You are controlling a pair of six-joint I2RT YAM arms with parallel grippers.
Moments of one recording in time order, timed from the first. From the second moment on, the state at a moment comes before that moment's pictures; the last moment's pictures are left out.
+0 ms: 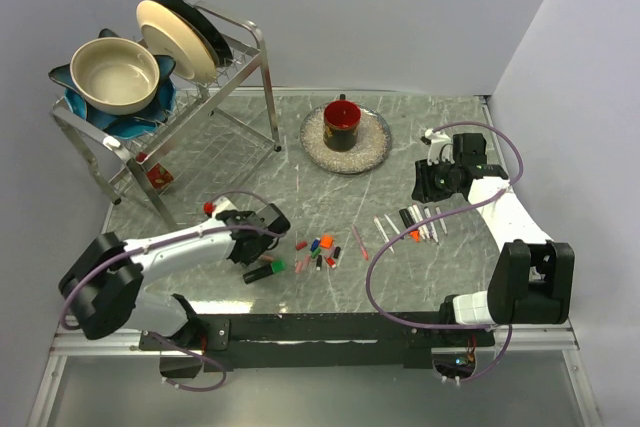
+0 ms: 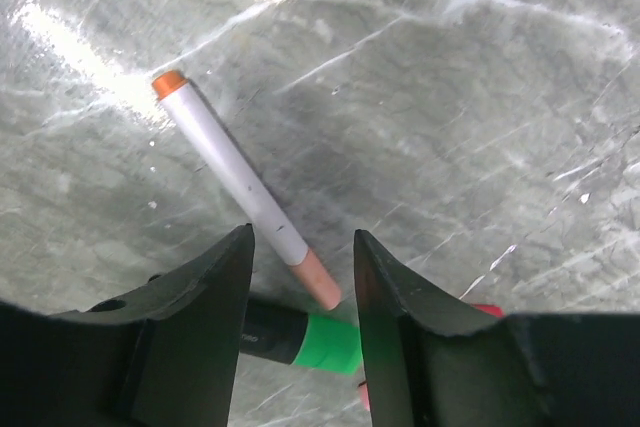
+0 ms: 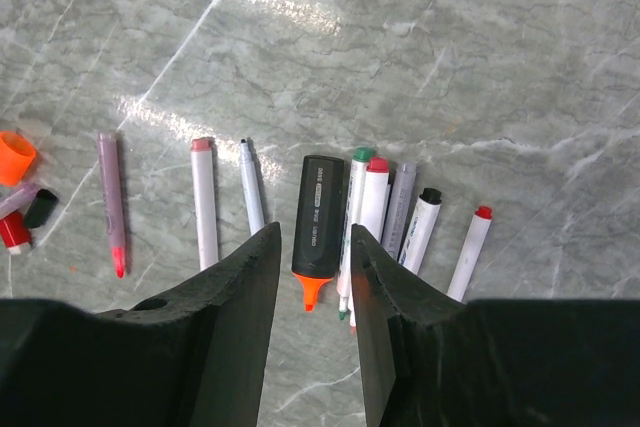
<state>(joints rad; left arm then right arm) -0.85 1.35 0.75 -0.77 -0.54 -1.64 -0.03 1.36 0.95 -0.57 -0.39 -0.22</state>
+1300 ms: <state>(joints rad) -0.77 1.77 1.06 -1.00 -0.51 -1.61 -0.05 1.33 0.95 -0.57 -0.45 -0.22</state>
